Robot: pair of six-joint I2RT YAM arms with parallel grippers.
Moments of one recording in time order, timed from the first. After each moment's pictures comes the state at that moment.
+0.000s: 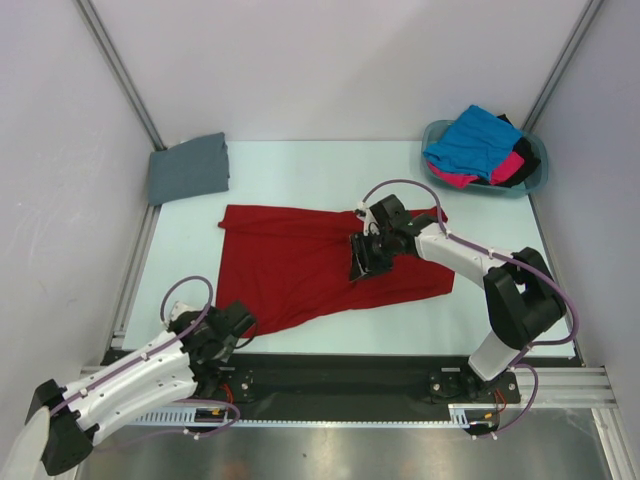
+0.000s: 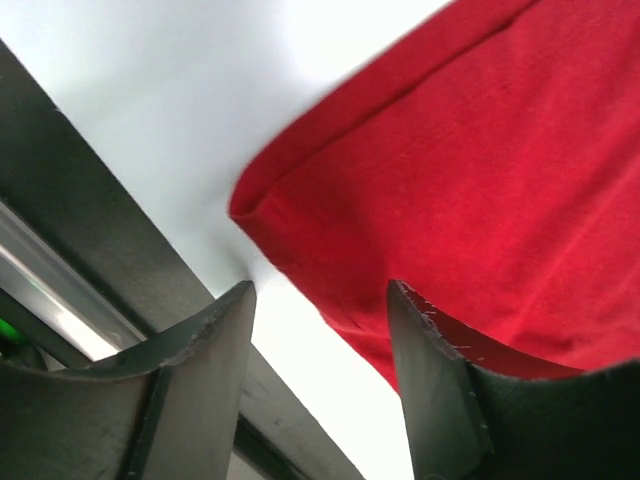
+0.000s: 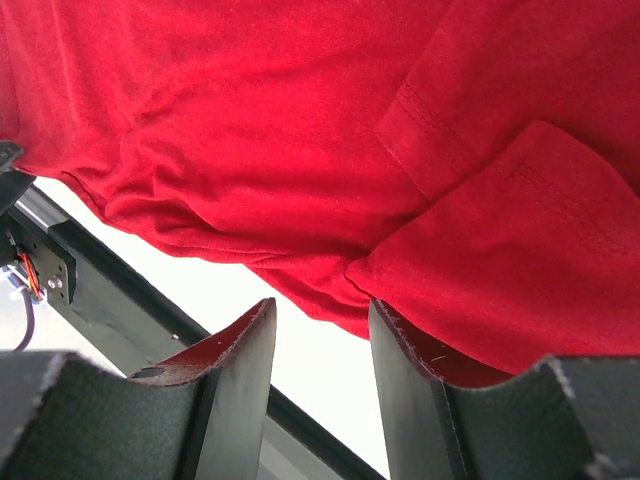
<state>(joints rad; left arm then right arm) -0.82 0.68 0.37 -1.11 -0.52 -1.97 0.59 1.64 1.10 -0.52 -0.40 0.34</state>
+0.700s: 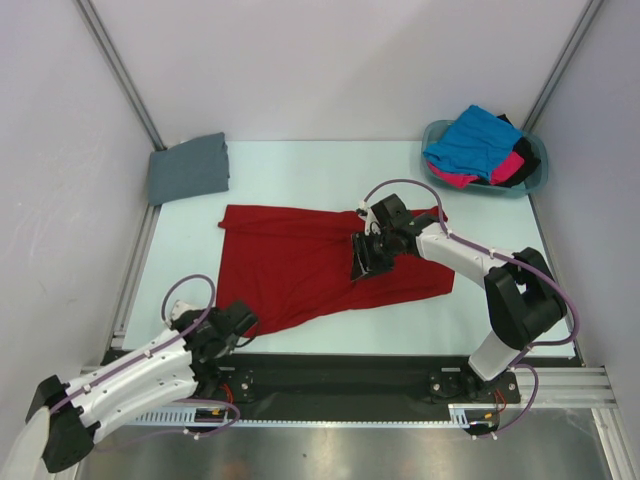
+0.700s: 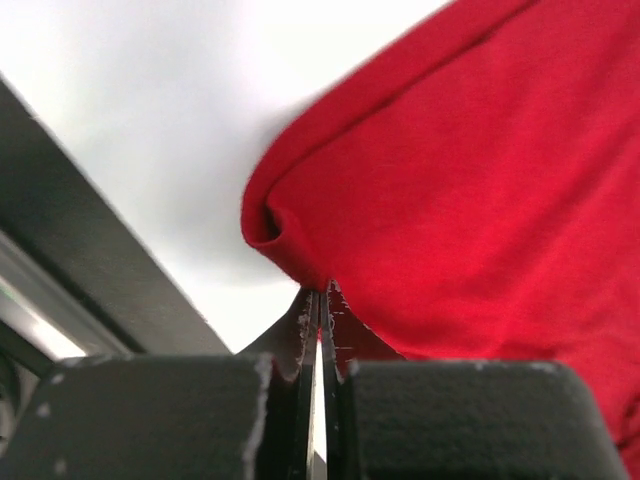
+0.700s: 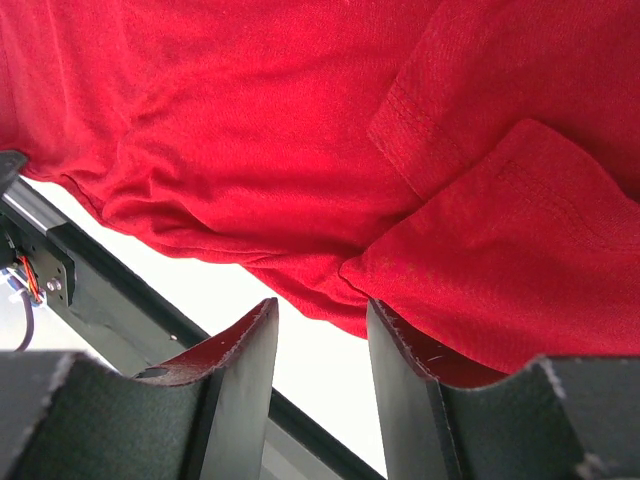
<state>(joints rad) -0.82 0.69 0.35 -1.07 -0.54 -1.99 0.57 1.64 1.10 -0.53 -0.40 0.34</state>
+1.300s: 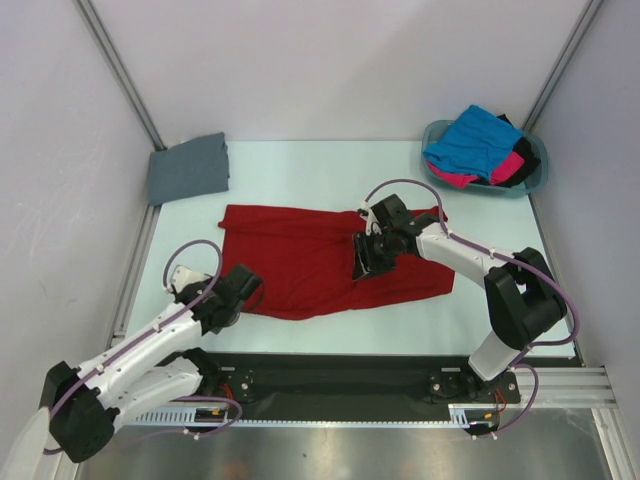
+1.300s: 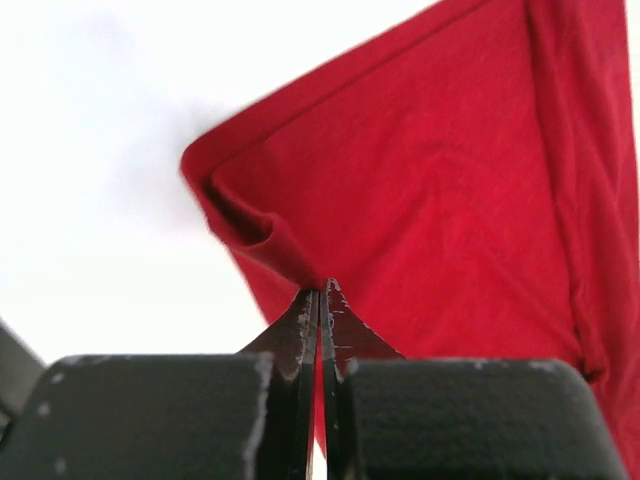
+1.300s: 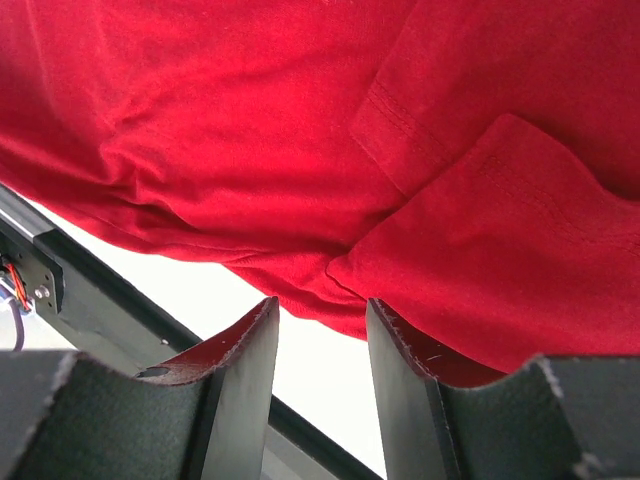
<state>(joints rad) -0.68 0.89 0.58 -0.95 -0.71 -1.78 0.57 1.64 1.10 -0.53 -0.37 0.34</state>
